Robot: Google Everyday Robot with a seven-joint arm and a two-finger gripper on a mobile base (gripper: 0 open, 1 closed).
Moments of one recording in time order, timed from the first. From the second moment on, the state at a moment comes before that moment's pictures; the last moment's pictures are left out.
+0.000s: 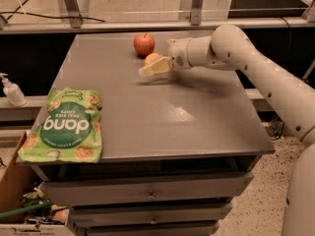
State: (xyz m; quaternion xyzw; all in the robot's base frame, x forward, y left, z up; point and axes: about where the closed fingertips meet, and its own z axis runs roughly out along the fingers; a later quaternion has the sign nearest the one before) arm 0.765 0.001 0.844 -0.43 0.70 0.26 0.50
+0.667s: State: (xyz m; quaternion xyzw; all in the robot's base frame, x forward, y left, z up) arm 0.758 -0.009 0.840 -0.43 0.71 0.25 0.50
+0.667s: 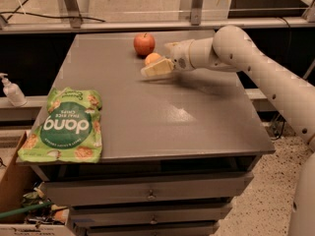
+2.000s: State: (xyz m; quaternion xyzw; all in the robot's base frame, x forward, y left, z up) arm 0.757 0.002 0.835 -0.44 0.70 0.26 0.50
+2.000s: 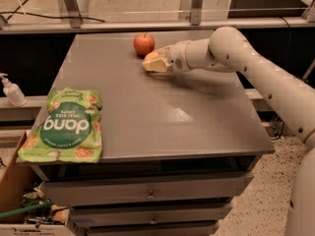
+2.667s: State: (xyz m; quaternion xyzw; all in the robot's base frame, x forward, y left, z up) arm 0.765 -0.003 0.861 -0.44 0.70 0.25 0.51
